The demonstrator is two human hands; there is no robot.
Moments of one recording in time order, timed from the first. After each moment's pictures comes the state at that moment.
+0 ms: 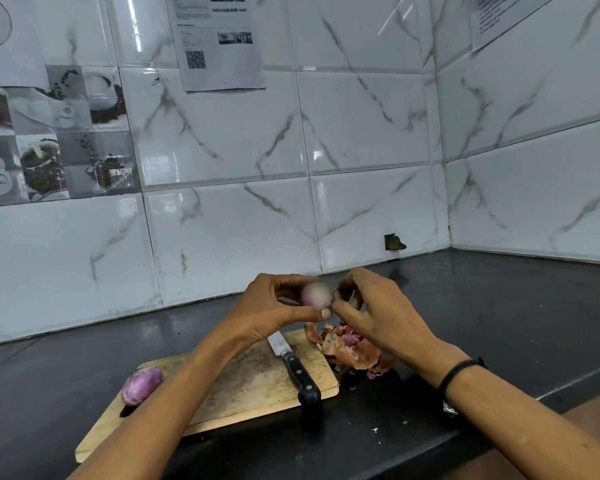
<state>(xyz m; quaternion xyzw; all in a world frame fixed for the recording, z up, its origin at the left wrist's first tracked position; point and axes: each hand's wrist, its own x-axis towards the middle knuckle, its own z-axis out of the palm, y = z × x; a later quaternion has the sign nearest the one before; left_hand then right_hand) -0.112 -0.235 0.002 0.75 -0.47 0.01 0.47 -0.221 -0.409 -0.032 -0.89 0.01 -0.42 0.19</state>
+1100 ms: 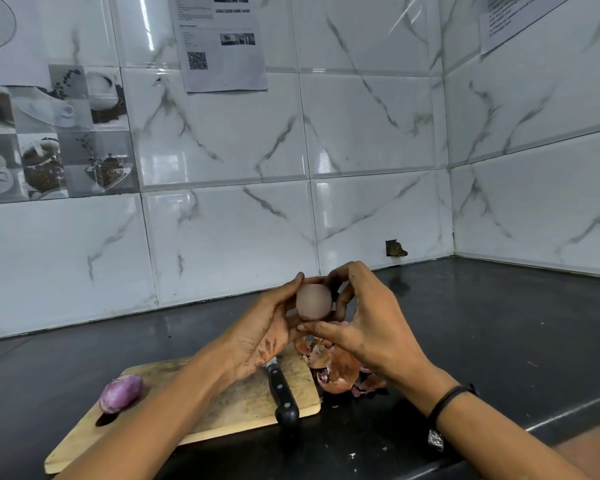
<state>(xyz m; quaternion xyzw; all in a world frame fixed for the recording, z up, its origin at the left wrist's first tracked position) -0.139 -0.253 -0.002 0.51 -0.34 -0.29 0.74 -0.232 -0.398 -0.027 -0.83 -0.06 -0.48 0.29</state>
